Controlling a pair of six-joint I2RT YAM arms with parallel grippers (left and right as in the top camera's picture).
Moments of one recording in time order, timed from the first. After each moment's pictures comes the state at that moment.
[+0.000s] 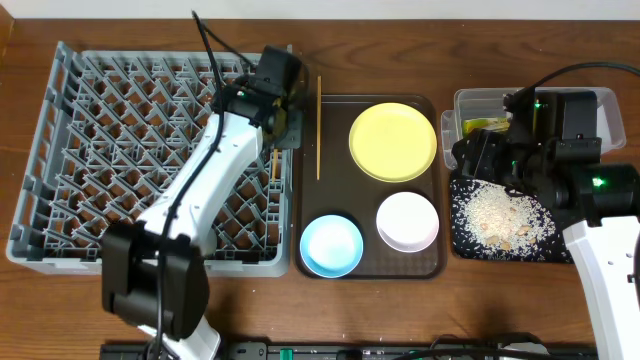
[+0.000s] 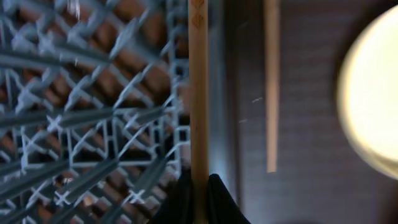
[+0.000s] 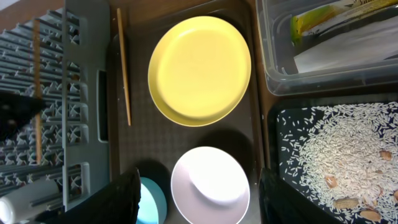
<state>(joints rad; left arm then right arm) -0.34 1.80 1.48 -0.90 -0.11 -0.26 0.08 1.25 1.28 -0.99 -0.25 0.39</state>
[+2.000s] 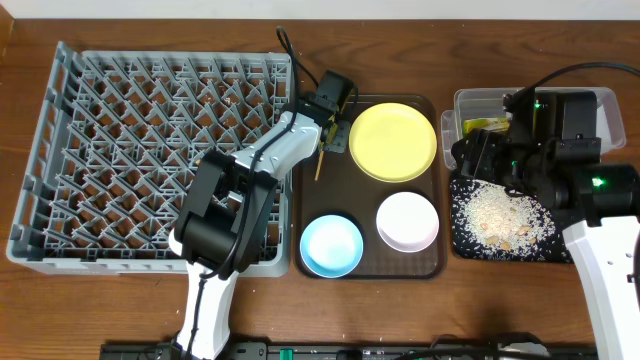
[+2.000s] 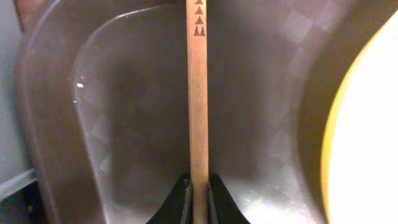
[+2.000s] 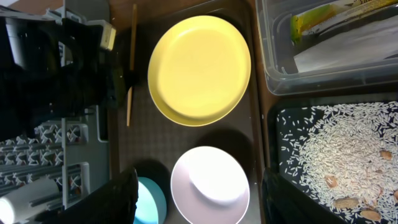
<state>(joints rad) -0.47 2.19 1.54 -0.52 -0.06 -0.23 0.08 1.25 1.28 -0.99 -0.26 0.39</state>
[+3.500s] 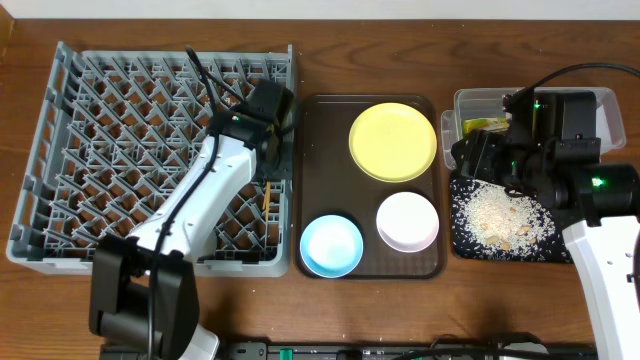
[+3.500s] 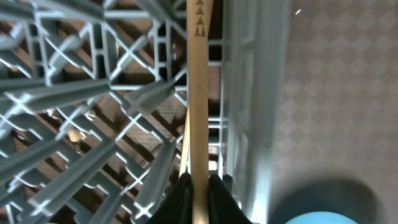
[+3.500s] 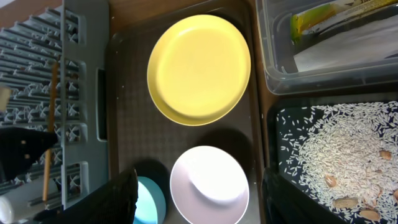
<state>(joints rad) -0.34 1.71 1.28 -0.93 -0.07 -0.32 0.08 1.25 1.27 -0.99 -0.26 0.38</state>
